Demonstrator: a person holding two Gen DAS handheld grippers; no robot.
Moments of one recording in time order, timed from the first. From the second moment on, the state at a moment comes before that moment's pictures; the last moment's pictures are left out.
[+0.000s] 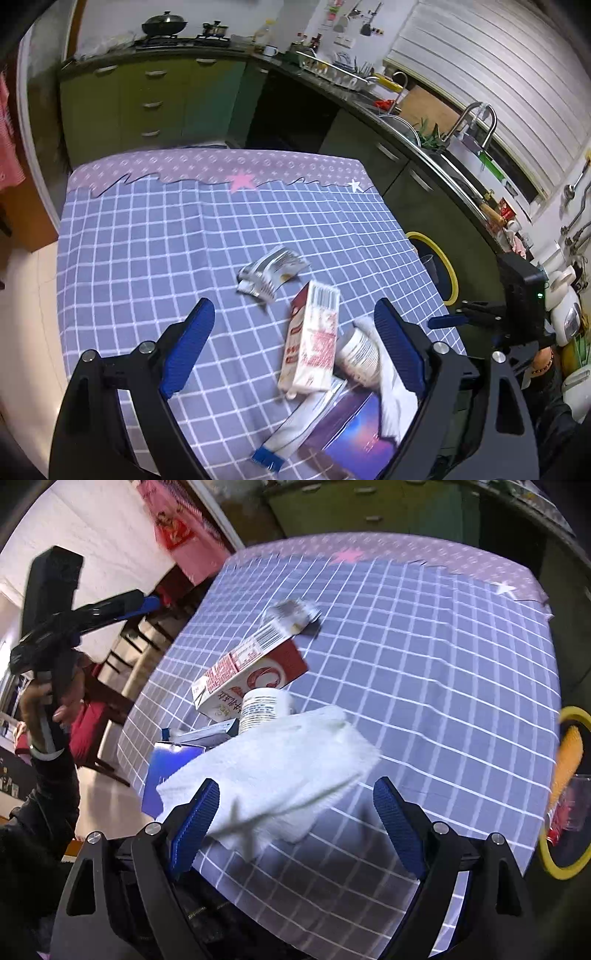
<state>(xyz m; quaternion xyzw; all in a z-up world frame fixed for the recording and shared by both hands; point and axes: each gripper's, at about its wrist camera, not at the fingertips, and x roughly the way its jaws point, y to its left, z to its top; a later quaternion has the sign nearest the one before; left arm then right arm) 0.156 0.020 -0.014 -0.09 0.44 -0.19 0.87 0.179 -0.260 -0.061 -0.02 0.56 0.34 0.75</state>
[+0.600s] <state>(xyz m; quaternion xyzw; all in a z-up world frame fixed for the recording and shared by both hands) 0.142 0.007 -0.008 -0.08 0.44 -0.22 0.87 0.176 -0.229 -0.093 -0.04 0.61 0.35 0.71</state>
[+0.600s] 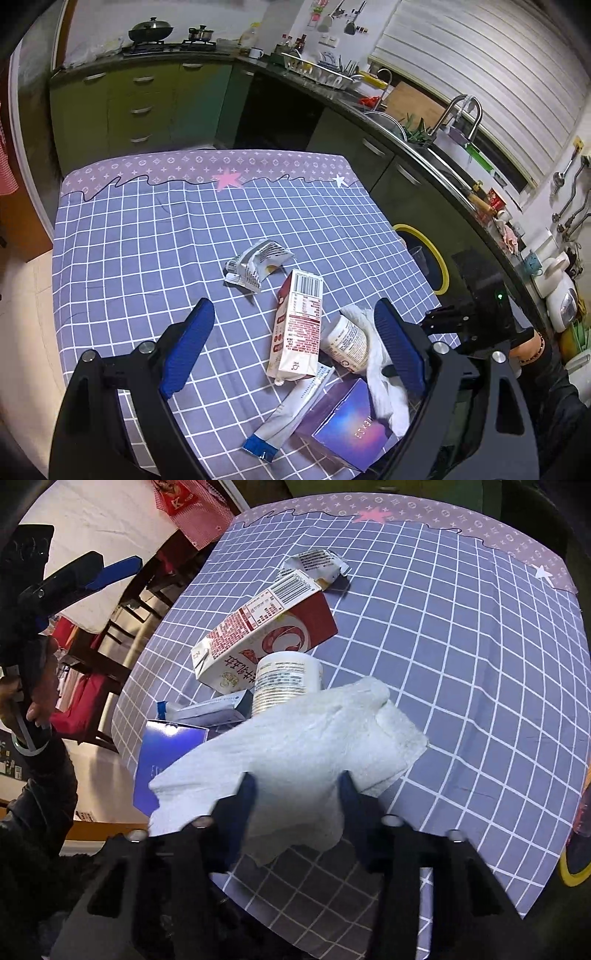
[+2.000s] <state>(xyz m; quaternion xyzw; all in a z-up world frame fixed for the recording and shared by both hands) 0.145 -0.023 -0.009 -0.04 0.46 -0.22 0.86 0.277 -0.594 -0.118 0.10 0.54 -0.05 0.84</state>
